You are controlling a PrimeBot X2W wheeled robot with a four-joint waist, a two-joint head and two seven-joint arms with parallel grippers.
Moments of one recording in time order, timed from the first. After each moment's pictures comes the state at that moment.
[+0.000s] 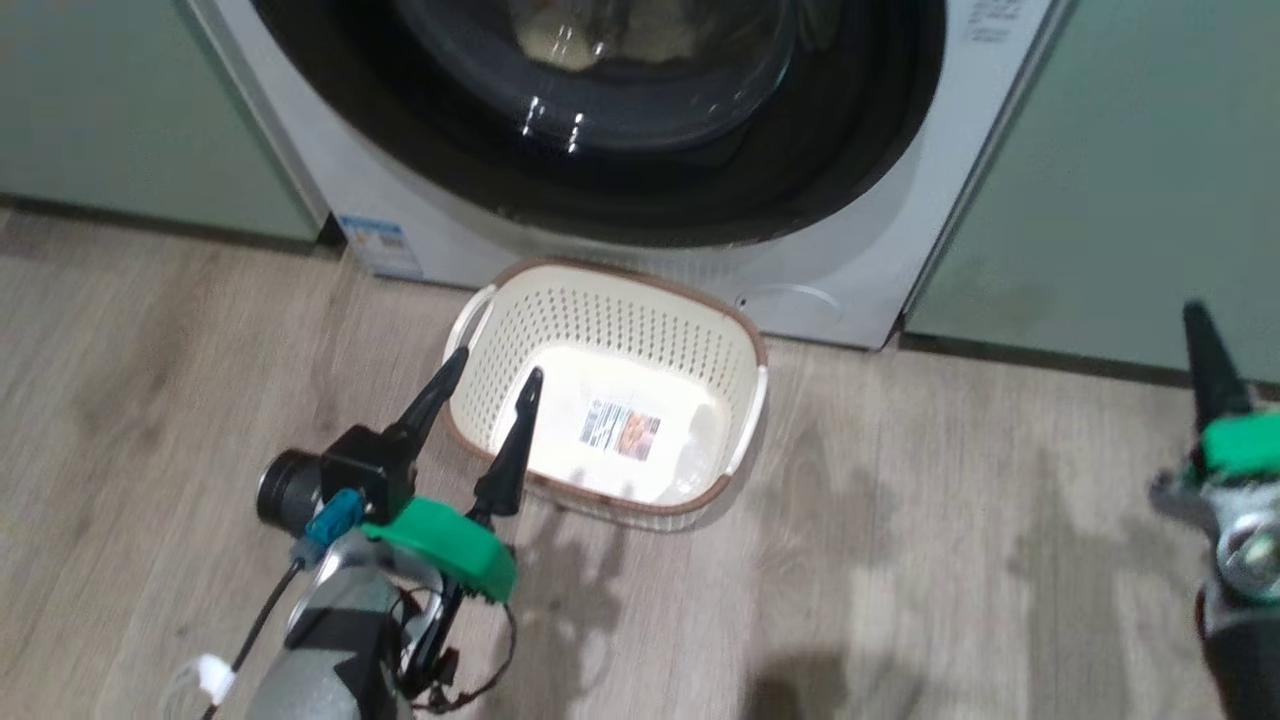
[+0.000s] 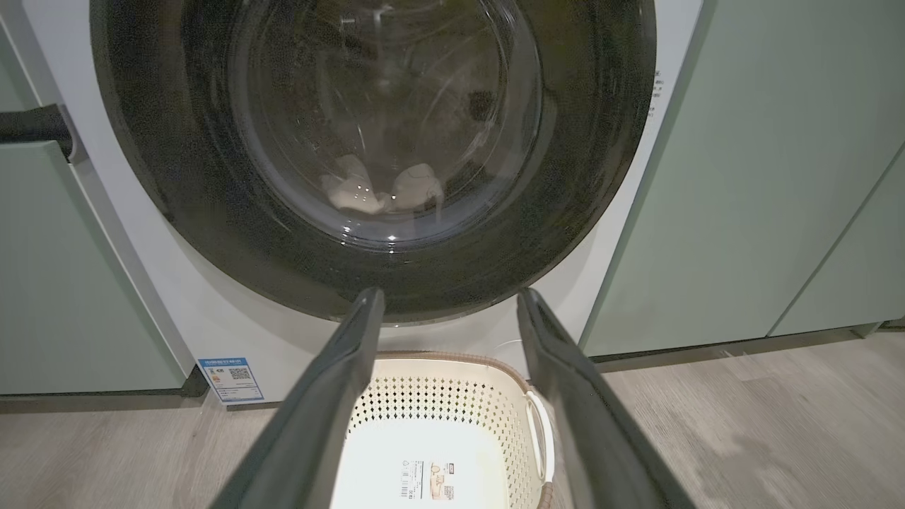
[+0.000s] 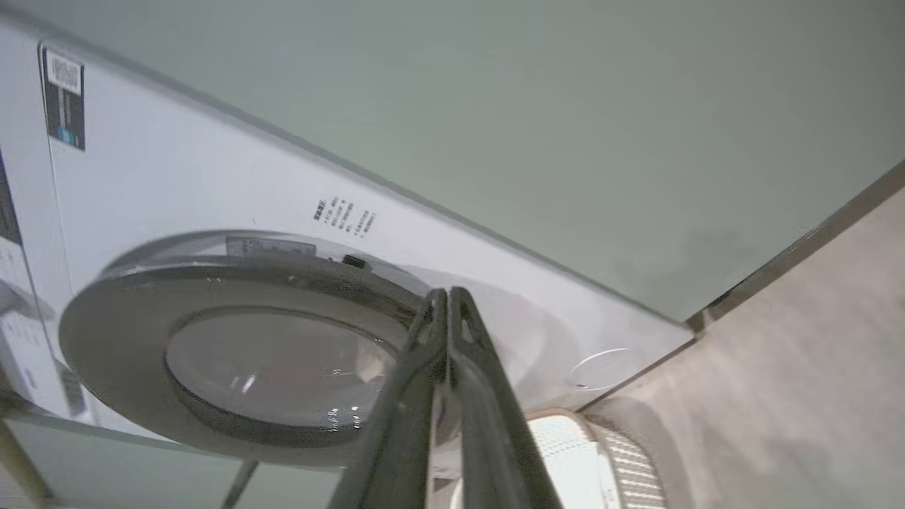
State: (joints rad) left arm -0.21 0.05 -0.09 0.24 -0.10 0.01 -0.26; right arm -0.38 -0.12 -0.02 0.41 1.15 0.13 0.00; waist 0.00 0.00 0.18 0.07
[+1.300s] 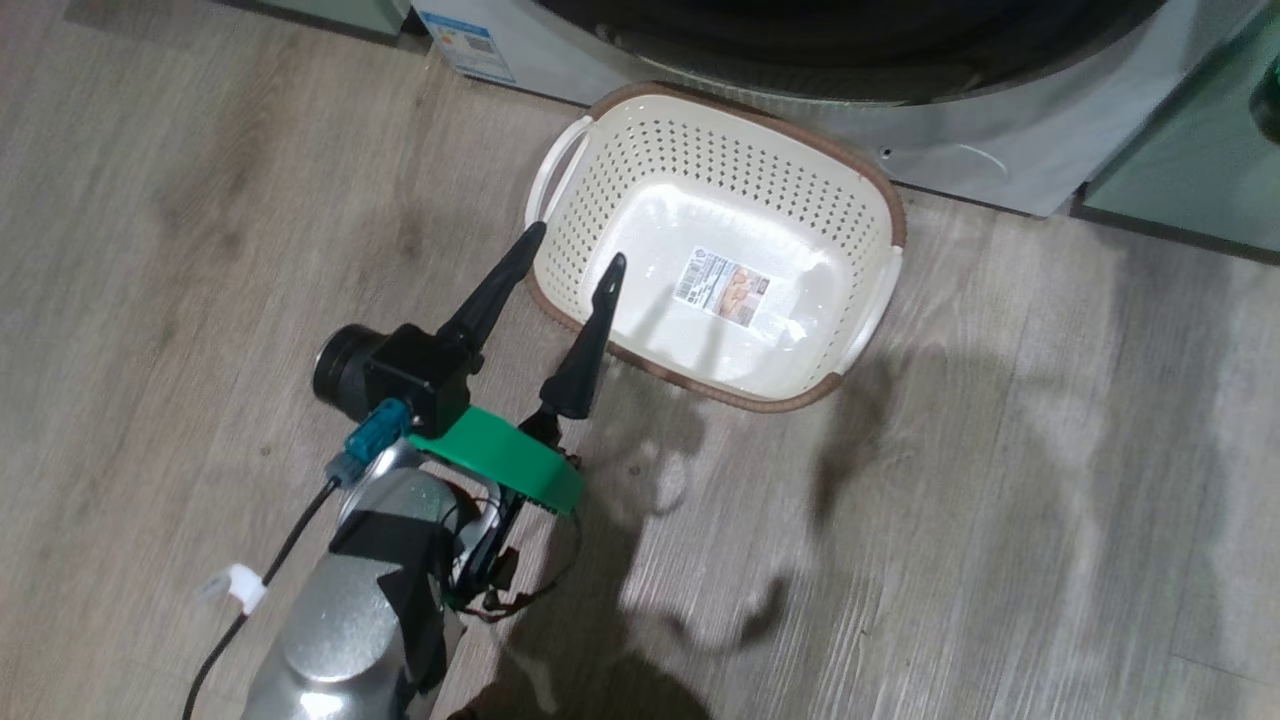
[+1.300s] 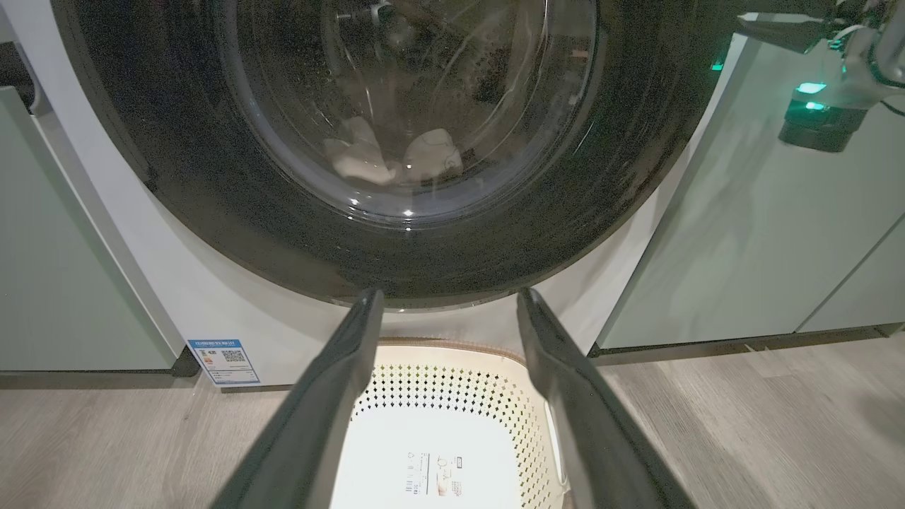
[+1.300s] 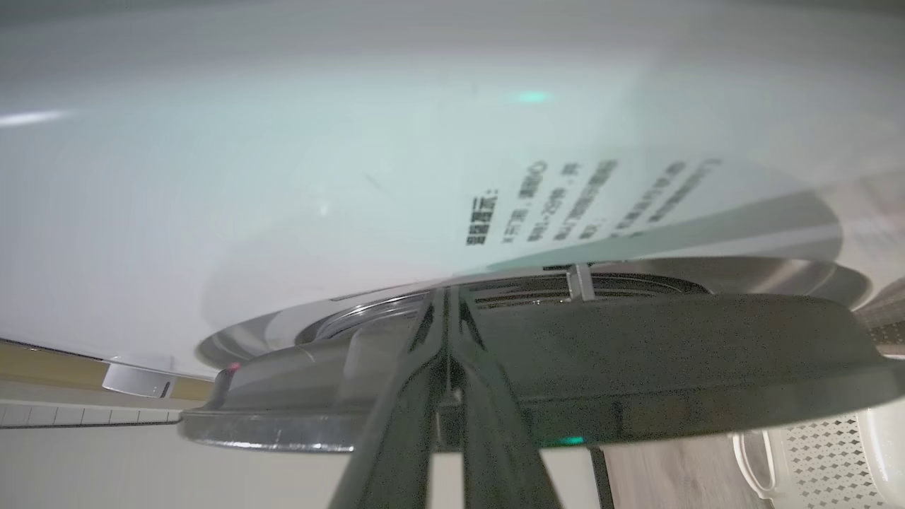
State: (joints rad) left arm -0.38 0.04 -0.20 0.17 -0.15 0.02 -0.26; right arm -1.20 -0.15 -0.03 0.90 1.56 0.13 0.46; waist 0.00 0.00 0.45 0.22
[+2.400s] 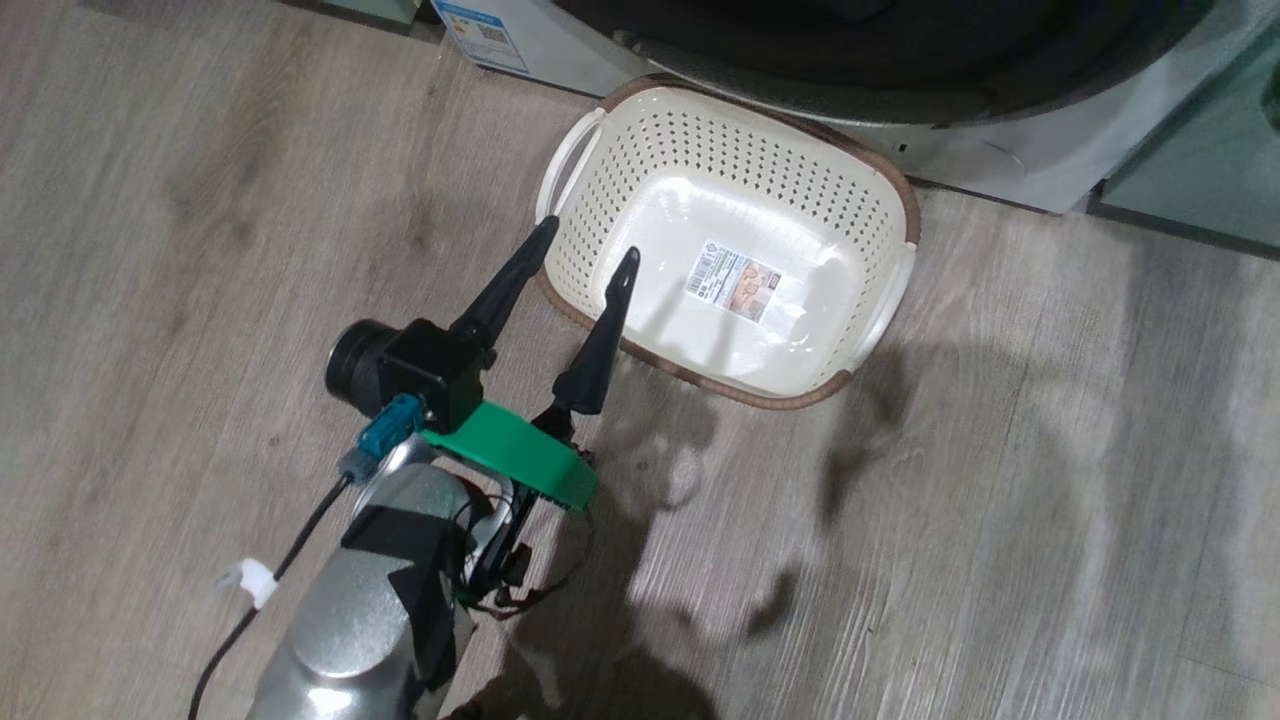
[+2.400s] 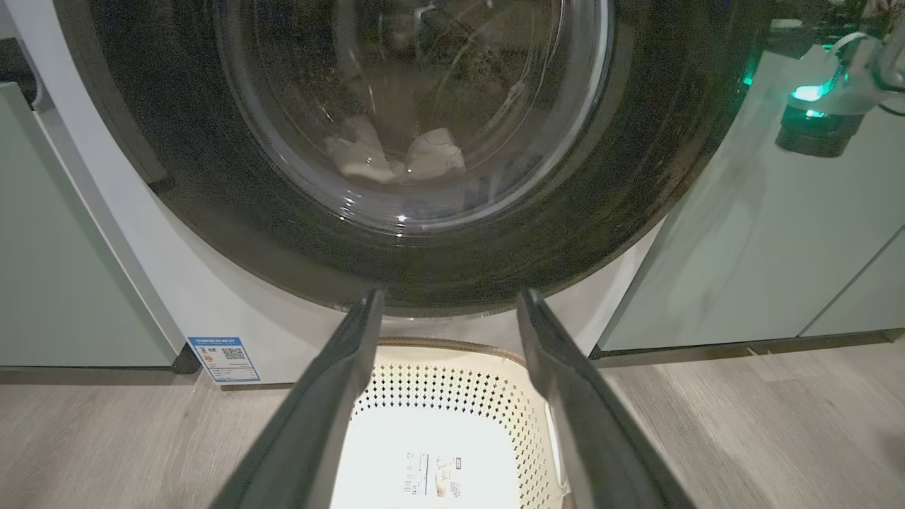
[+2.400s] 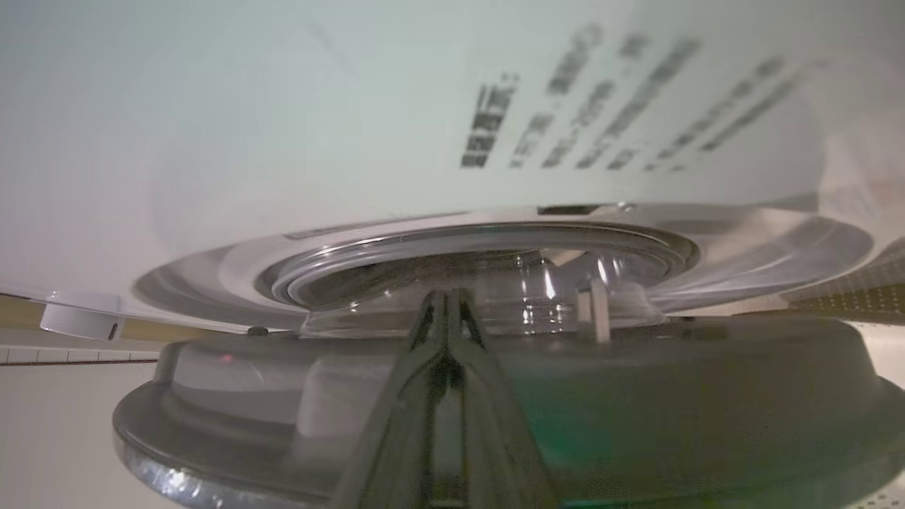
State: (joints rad) left arm -0.40 0.03 -0.23 0.17 -0.17 0.05 -0.26; right arm -1.22 -0.17 0.03 0.89 1.53 0.13 0.58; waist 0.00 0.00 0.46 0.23
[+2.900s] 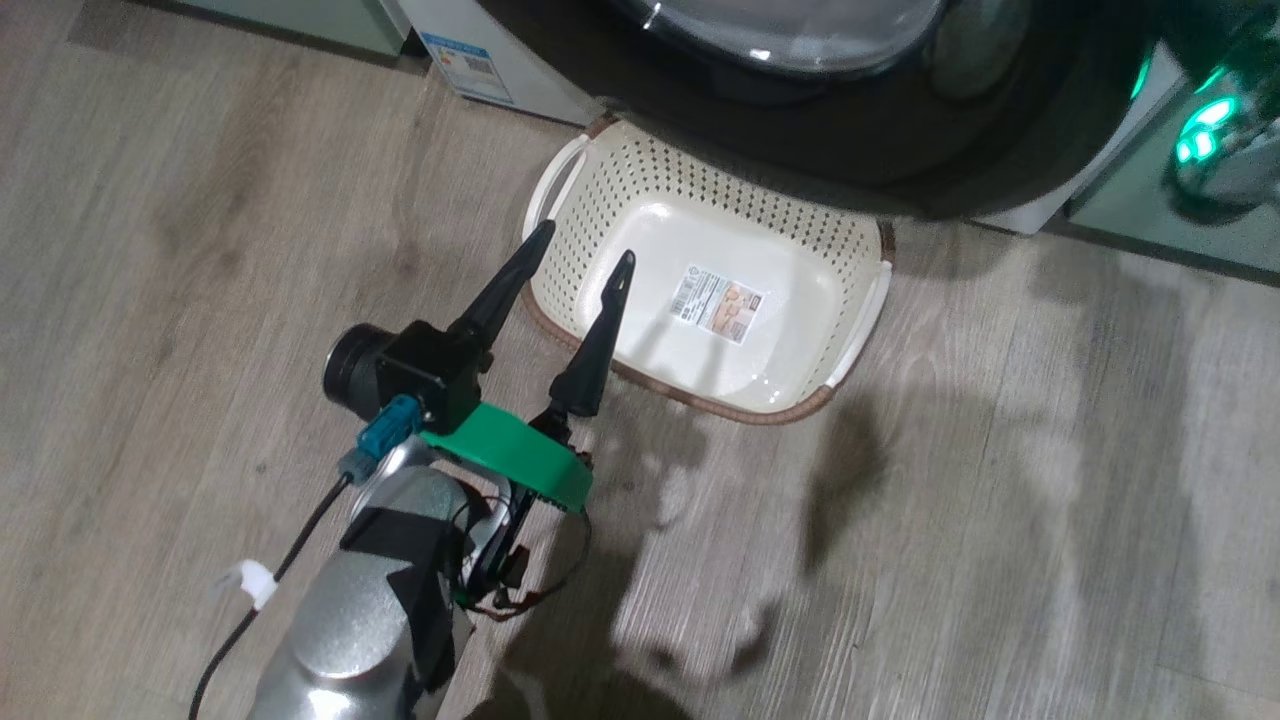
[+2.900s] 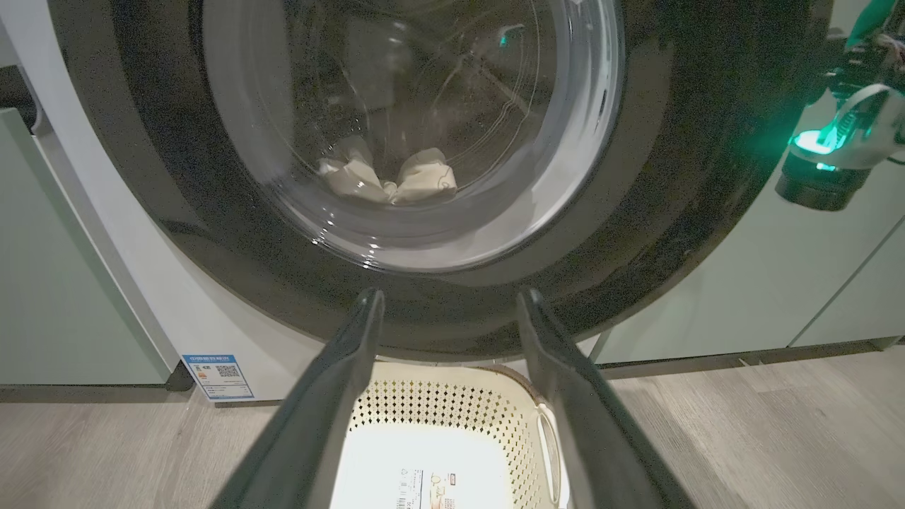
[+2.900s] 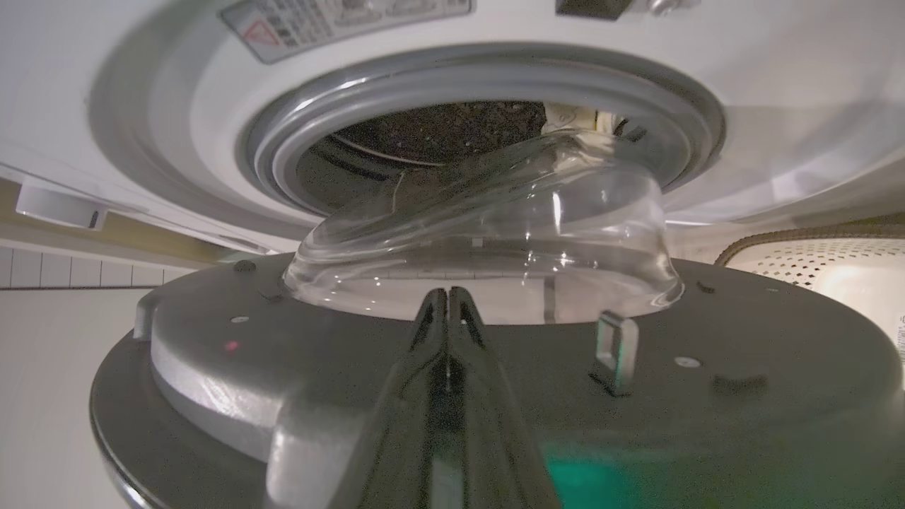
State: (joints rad) left arm -0.39 0.03 -0.23 0.18 -0.17 0.05 -0.26; right arm -1.04 -0.14 0.07 0.72 1.55 0.13 0.67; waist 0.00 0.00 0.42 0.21
